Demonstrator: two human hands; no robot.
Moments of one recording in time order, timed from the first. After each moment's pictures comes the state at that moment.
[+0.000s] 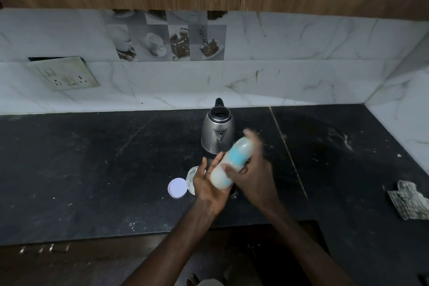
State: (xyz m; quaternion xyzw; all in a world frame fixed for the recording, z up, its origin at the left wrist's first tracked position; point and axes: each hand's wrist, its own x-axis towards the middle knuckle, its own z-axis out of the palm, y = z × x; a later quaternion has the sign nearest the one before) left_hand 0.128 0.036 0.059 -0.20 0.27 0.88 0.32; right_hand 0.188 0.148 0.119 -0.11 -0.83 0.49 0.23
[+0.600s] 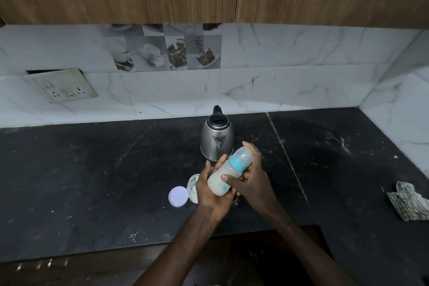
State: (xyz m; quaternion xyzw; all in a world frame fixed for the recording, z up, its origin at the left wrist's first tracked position) left_hand 0.124 0.034 0.064 -0.17 0.26 0.88 0.35; right_hand 0.182 0.153 0.090 -0.08 -0.81 0.57 0.13
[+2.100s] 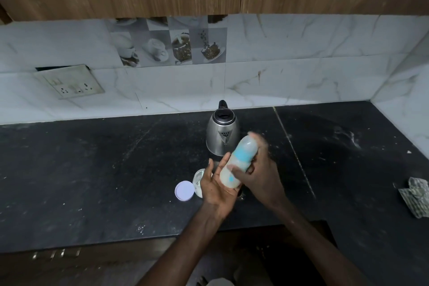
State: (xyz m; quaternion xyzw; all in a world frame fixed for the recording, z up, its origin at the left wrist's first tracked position) left_hand 0.127 0.032 0.049 -0.17 0.31 0.87 0.34; right_hand 0.178 0.157 0.103 -0.09 -0.84 0.48 0.23
